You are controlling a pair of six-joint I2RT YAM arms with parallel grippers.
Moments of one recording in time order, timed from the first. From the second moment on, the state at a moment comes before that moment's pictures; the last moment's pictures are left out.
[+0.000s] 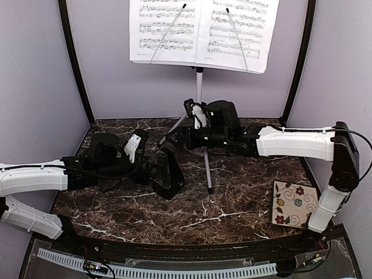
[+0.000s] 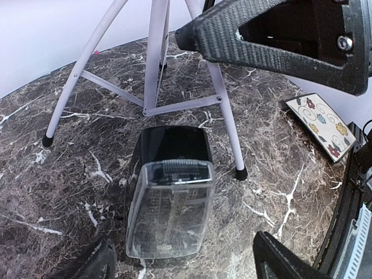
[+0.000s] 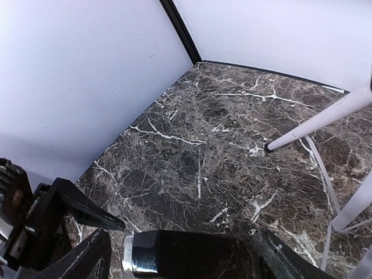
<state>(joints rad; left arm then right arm) -0.84 1.15 0.70 -0.02 0.02 -0.20 0.92 1.71 1.29 0.07 -0.10 0.41</state>
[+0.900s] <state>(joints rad) -0.81 1.30 0.70 0.20 0.05 -0.08 0.91 1.84 1.35 0.03 -0.21 0.54</state>
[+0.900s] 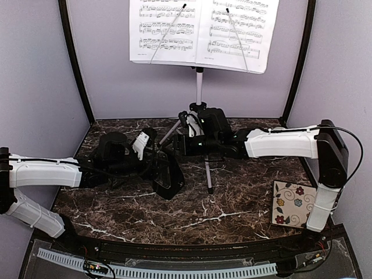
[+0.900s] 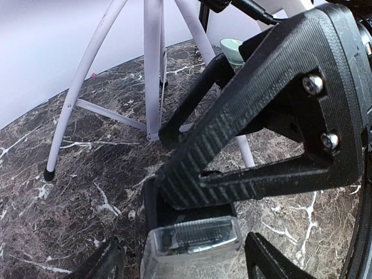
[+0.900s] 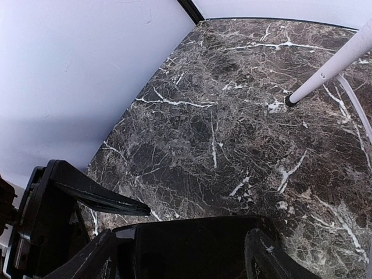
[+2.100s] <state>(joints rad) -0.80 1.23 0.62 0.25 0.10 -0.03 0.93 1.83 1.26 0.18 -0.20 0.43</state>
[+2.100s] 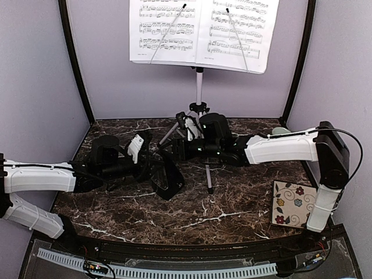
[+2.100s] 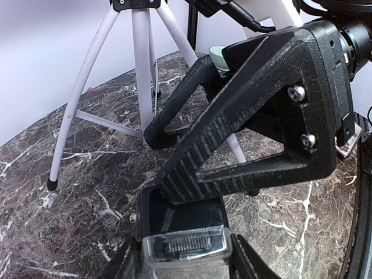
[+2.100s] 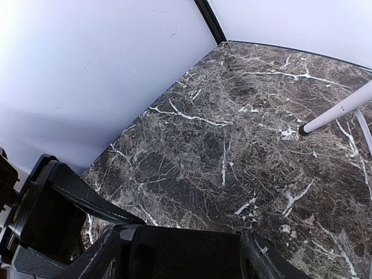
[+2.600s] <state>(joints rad) -0.80 1.26 0.63 0.29 0.10 -0.02 0.92 1.81 1.24 0.19 -0.21 0.40</state>
